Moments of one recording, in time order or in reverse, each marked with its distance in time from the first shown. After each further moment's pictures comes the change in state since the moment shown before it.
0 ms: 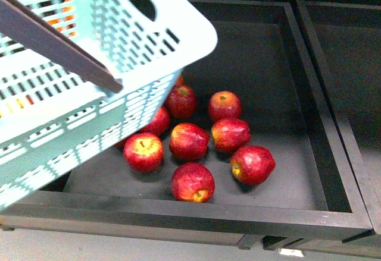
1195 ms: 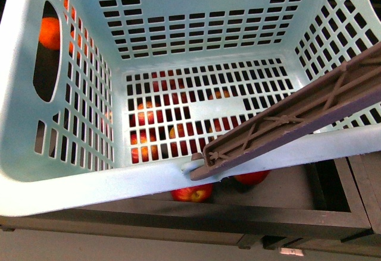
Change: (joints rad) left arm -0.460 0.498 0.404 0.062 0.108 0.019; right arm -0.300 0.370 0.176 -0.229 -0.306 0.346
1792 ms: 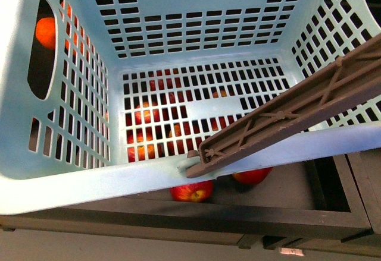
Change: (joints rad) left arm 0.001 0.000 0.000 0.000 0.000 0.000; right arm -0.285 1.269 0.503 0.504 0.177 0.207
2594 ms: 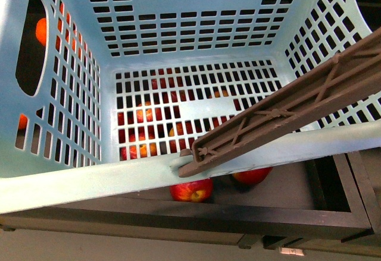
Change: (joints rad) left arm 0.000 0.000 0.000 0.000 -0.003 0.000; right arm 0.043 0.638 0.263 -0.043 0.091 0.284
